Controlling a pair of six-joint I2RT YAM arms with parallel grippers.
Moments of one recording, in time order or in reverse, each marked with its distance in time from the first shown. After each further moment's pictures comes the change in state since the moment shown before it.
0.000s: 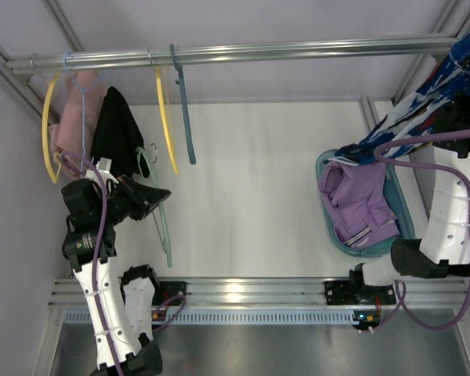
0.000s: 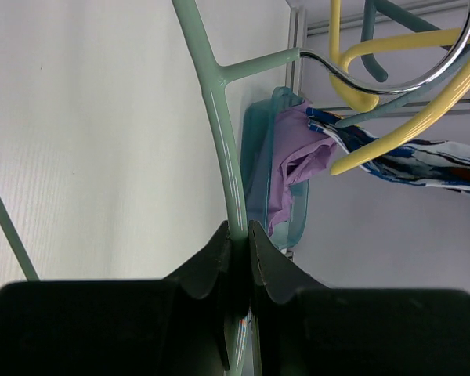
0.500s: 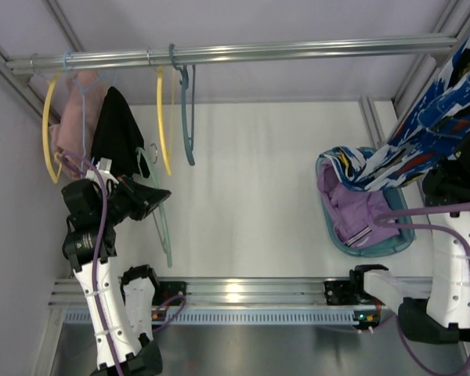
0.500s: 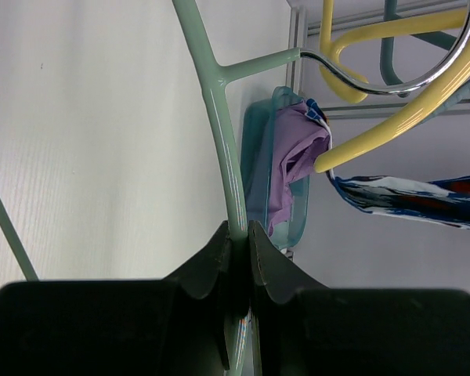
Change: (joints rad) left arm 0.000 -0.001 -0.003 0.000 0.000 0.000; right arm -0.018 -0.411 -0.634 -0.002 -0.092 0.164
